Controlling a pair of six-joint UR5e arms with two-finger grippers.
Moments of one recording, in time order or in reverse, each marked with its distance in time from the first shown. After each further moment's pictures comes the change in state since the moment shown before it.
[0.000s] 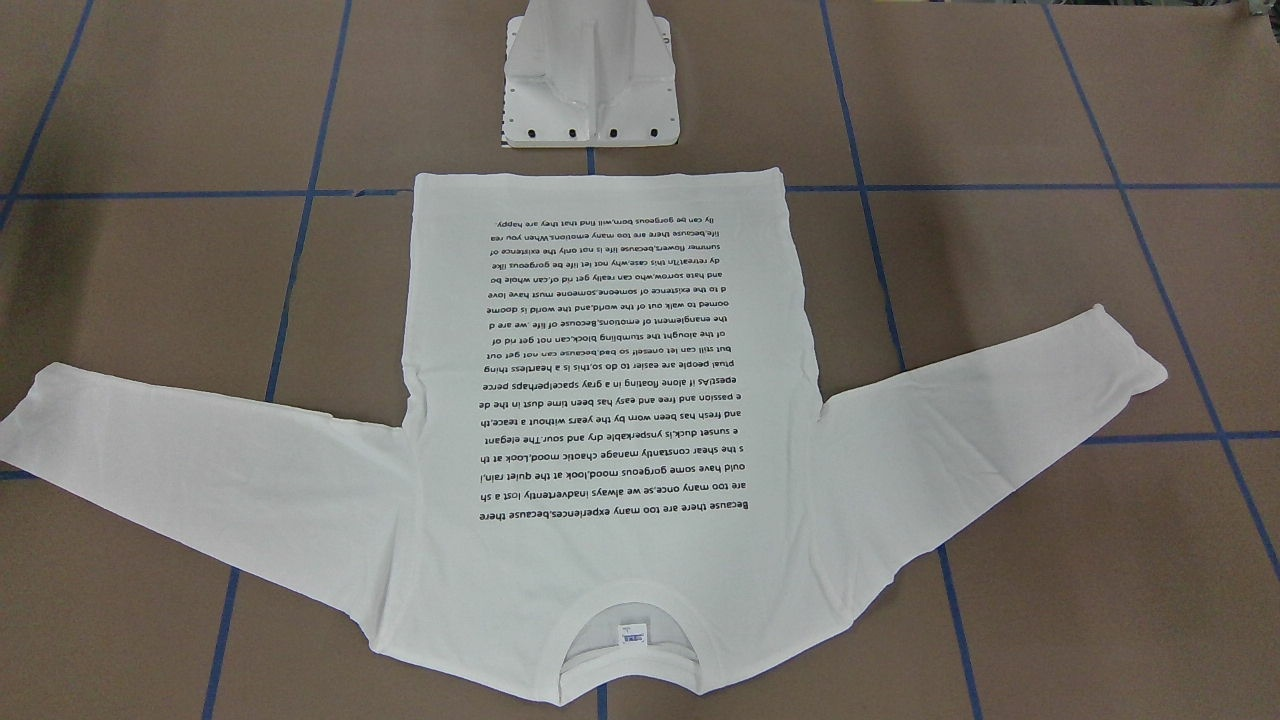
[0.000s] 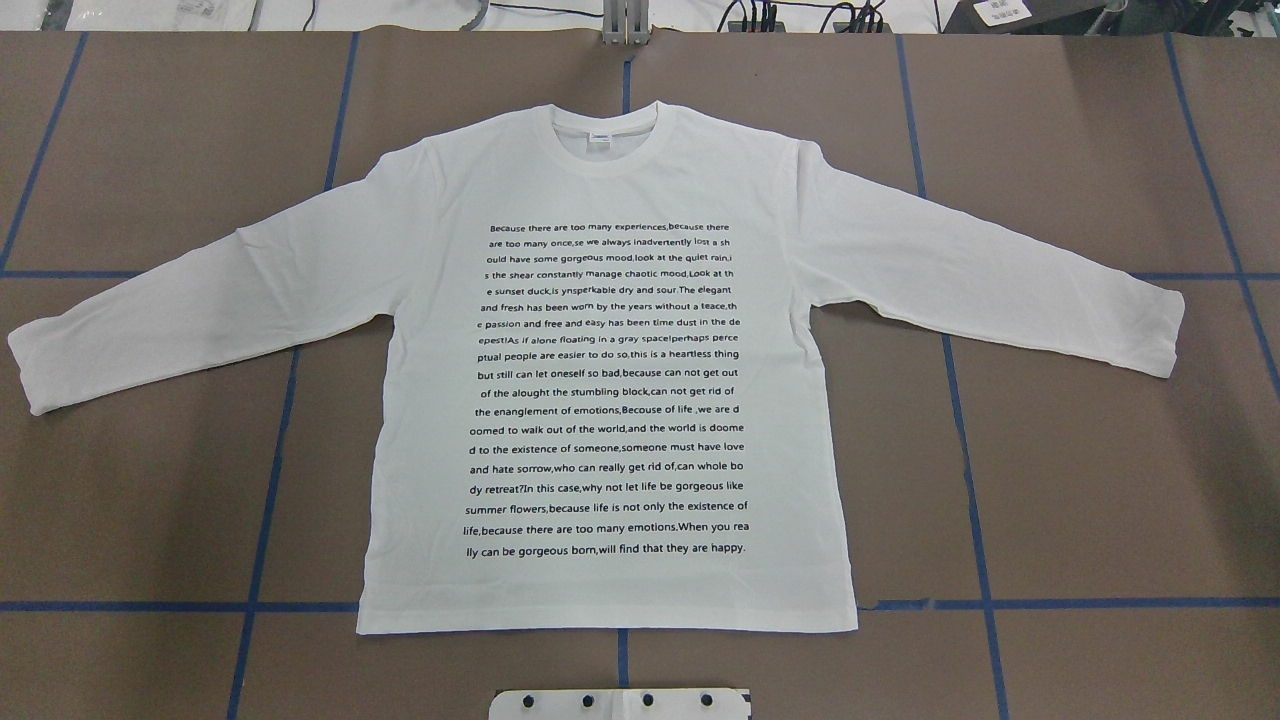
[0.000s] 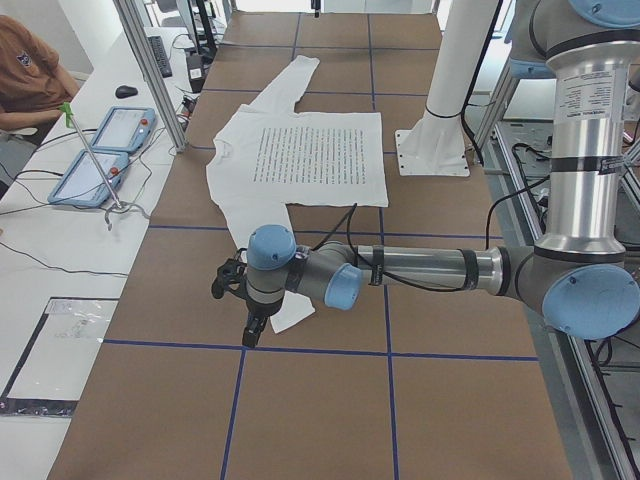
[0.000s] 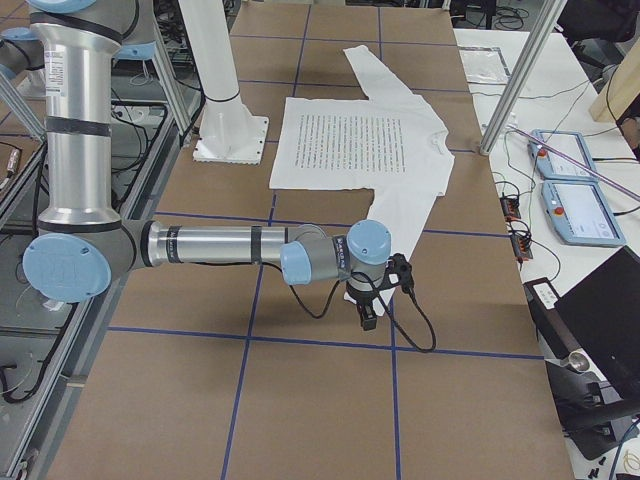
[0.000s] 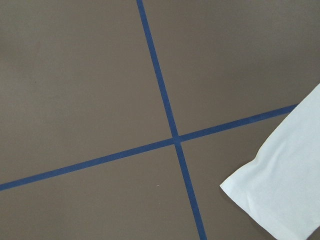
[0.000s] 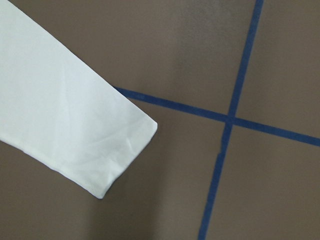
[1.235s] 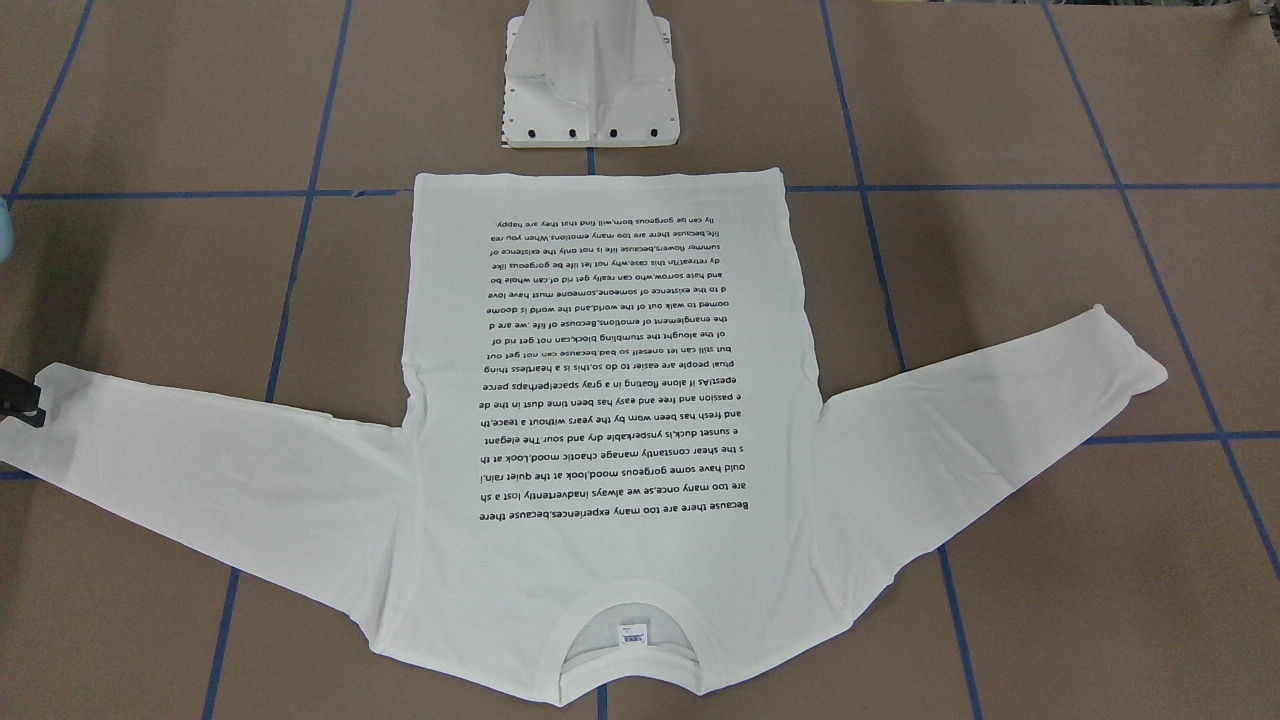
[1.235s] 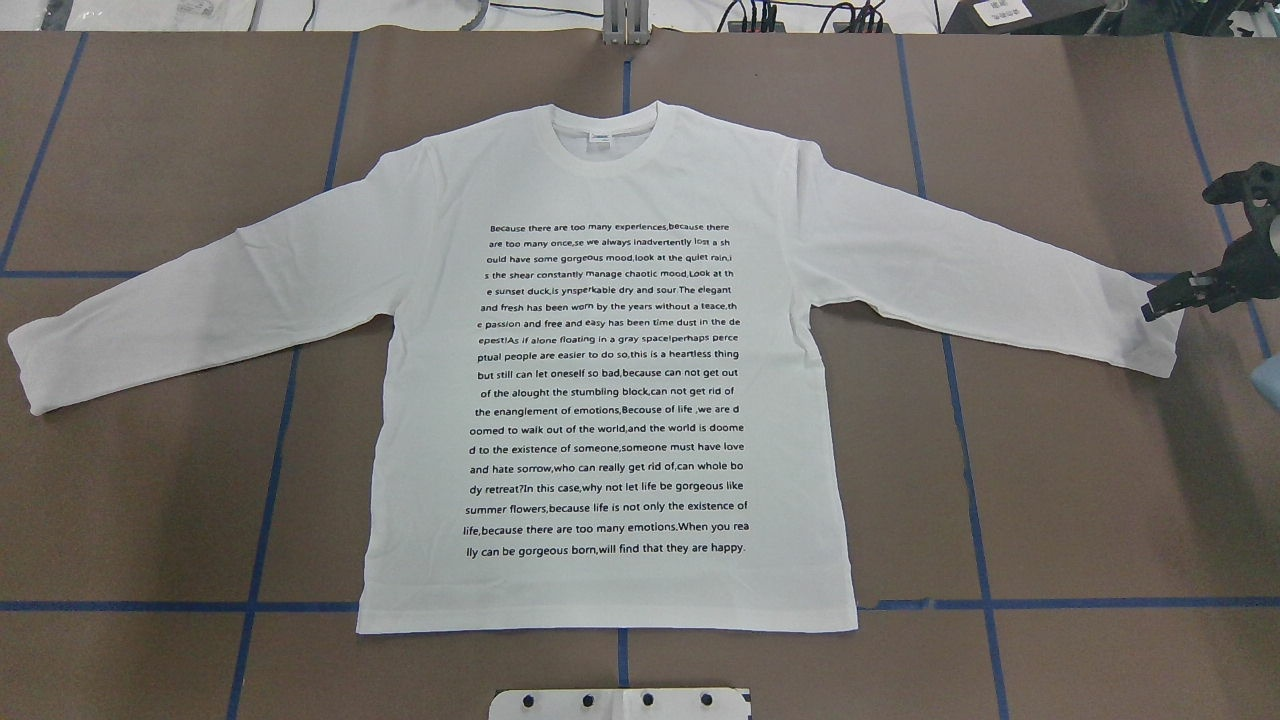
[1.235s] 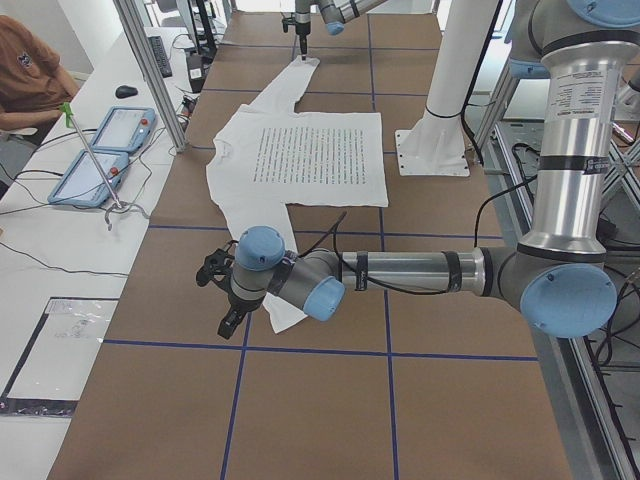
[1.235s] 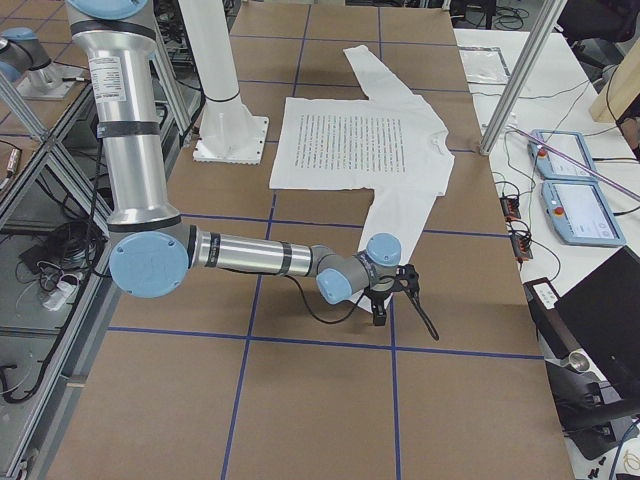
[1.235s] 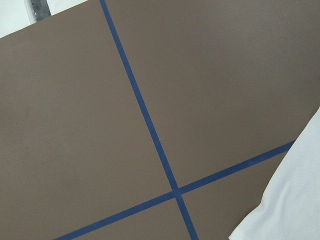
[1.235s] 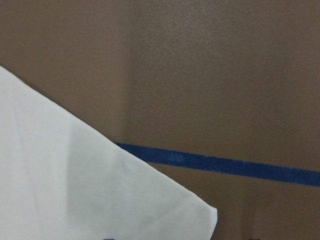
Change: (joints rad) left arm 0.012 -0.059 0.062 -0.128 0.000 0.007; right arm -0.251 0.156 -0.323 0.332 -0.126 0.376
